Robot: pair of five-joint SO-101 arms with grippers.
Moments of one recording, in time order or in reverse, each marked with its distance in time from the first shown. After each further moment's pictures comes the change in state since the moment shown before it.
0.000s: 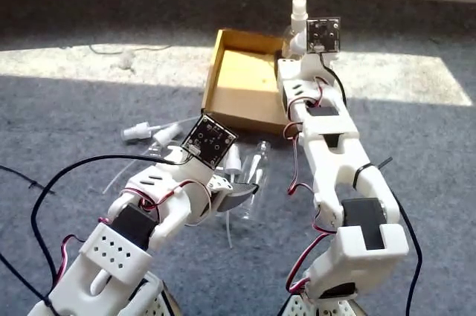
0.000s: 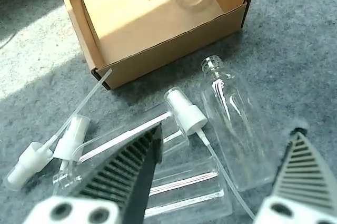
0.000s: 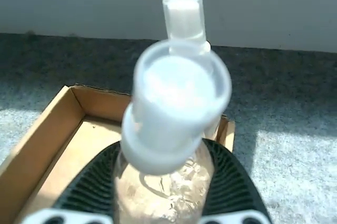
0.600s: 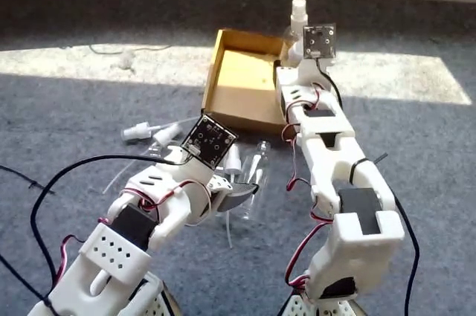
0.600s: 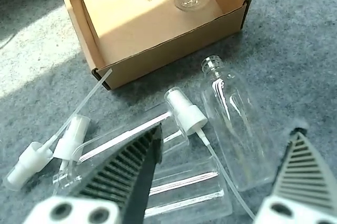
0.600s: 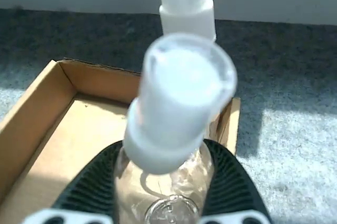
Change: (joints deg) left arm 0.0 0.0 0.0 0.0 0.0; right arm 0.0 5.5 -0.5 -0.5 0.0
